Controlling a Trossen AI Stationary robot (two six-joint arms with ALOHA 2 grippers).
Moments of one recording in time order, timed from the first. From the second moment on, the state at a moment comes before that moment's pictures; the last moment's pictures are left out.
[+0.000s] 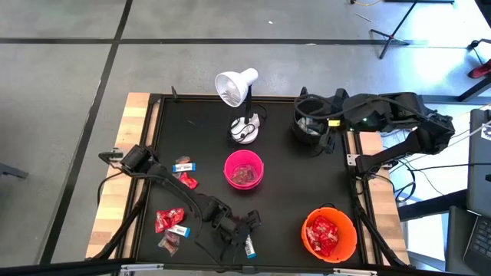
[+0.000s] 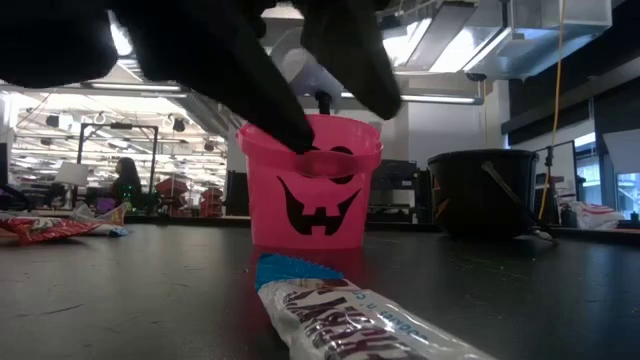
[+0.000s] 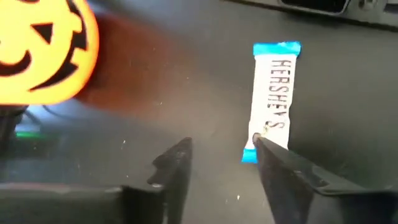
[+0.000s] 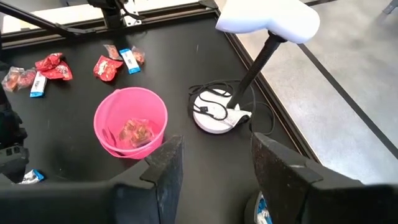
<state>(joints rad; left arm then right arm) -0.52 2.05 1.48 -0.36 -0.12 0.72 0.08 1.27 1.84 -1.29 0.35 0.24</state>
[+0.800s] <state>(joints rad) -0.45 2.13 1.48 -0.40 0.09 0.45 0.08 1.28 1.84 -1.30 0.35 0.24</state>
